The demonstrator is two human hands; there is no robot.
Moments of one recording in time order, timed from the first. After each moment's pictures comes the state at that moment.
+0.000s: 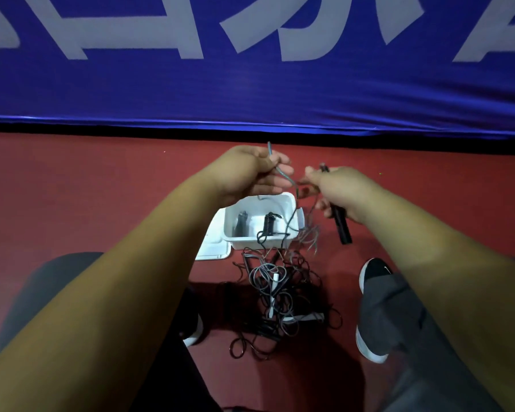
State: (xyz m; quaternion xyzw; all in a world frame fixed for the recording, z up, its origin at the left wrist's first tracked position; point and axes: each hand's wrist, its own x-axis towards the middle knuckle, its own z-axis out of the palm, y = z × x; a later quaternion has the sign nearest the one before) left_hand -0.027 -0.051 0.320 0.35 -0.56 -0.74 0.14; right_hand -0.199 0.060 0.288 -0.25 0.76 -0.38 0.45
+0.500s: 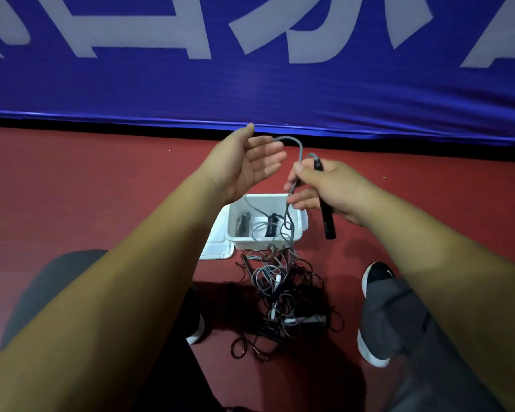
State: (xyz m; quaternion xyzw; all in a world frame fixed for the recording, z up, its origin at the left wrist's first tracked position) left_hand -0.021 -0.069 0.319 0.36 -0.37 -0.82 0.25; right_hand -0.174 0.061 0.306 -0.36 0.63 -0.46 0.51
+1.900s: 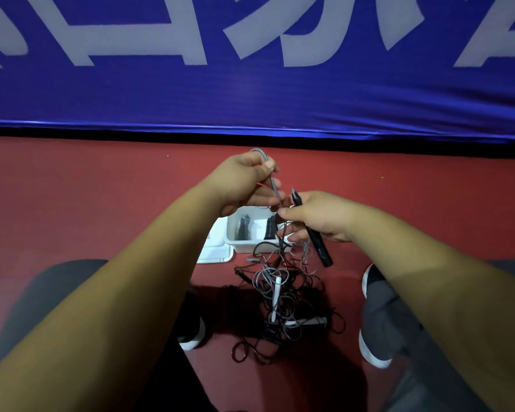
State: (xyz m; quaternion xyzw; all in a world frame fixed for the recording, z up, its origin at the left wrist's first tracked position) left_hand -0.014 -0.045 0.317 0.39 -0.57 -0.70 0.15; right_hand -0.167 0.066 0.266 -0.35 0.65 -0.33 0.59
